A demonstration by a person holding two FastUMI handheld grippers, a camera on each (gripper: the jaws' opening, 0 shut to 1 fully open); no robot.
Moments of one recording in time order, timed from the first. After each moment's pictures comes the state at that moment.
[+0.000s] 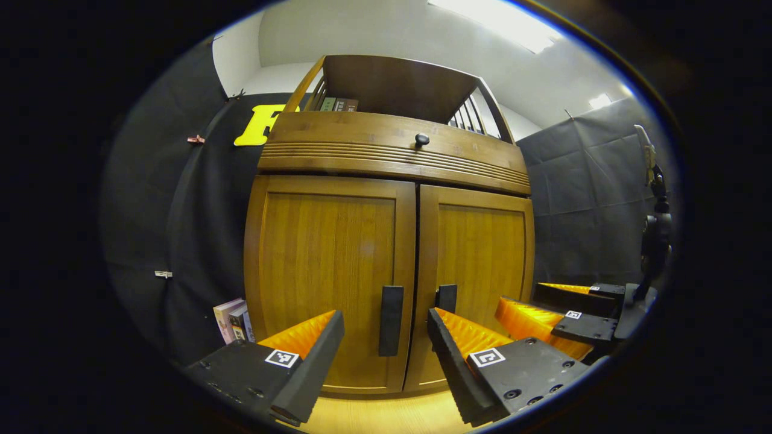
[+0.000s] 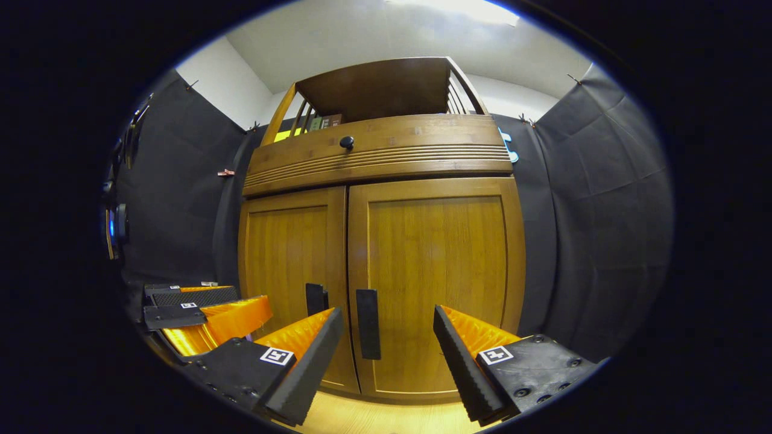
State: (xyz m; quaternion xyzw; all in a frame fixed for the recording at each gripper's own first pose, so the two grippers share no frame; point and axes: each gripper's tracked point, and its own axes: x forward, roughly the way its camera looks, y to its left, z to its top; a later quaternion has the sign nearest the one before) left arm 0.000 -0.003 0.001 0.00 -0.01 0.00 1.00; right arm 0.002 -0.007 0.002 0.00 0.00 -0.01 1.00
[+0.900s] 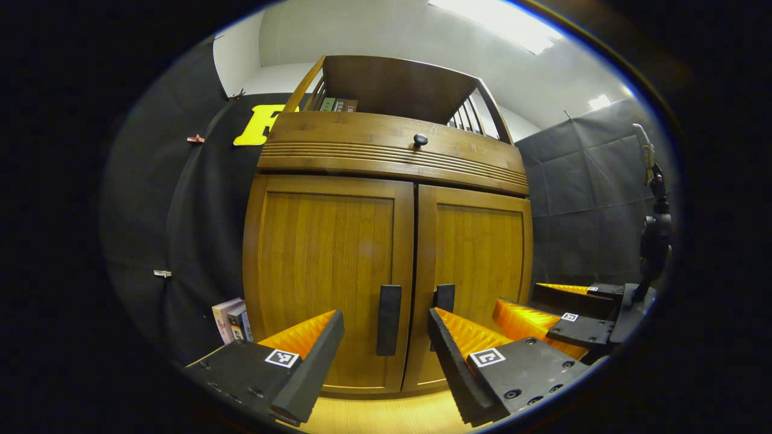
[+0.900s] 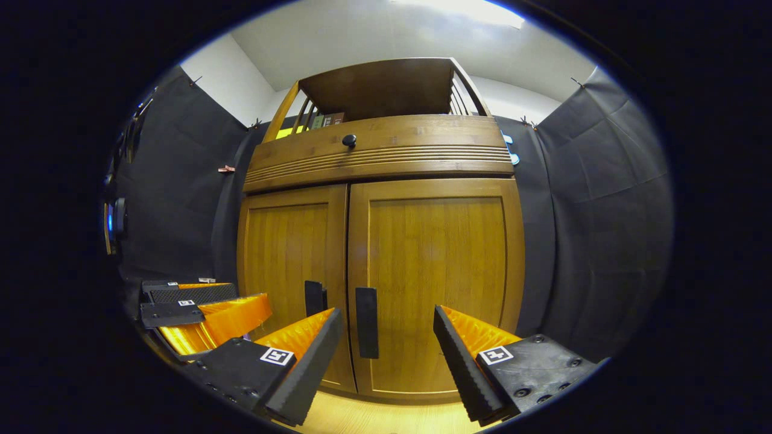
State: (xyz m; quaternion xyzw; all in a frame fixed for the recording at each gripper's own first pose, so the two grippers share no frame) left arm 0.000 -0.001 0.000 0.00 -0.01 0.00 1.00; right arm 0.006 -0.003 -0.004 -0.01 0.00 -0.01 1.00
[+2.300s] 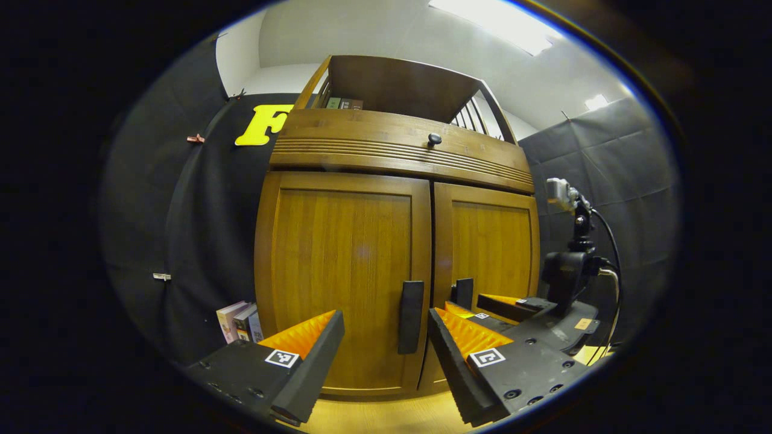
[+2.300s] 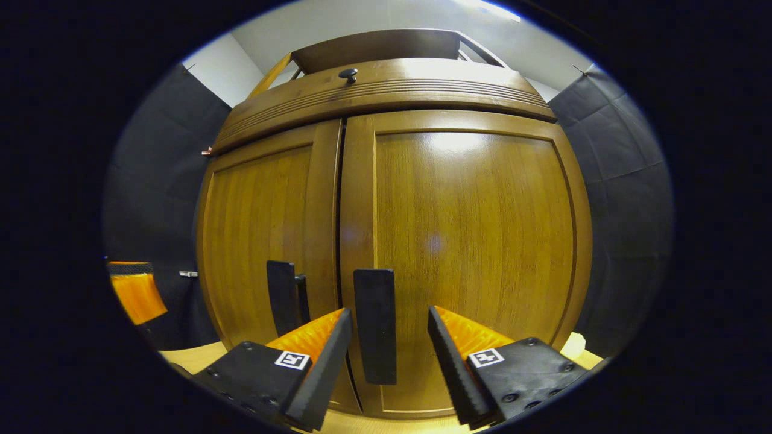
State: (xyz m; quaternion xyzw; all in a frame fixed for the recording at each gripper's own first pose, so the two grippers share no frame) left arm -0.001 0.032 -0.011 0.00 -0.02 -0.02 1.00; right arm 0.117 0.005 -0.077 -0.01 0.02 -0.03 1.00
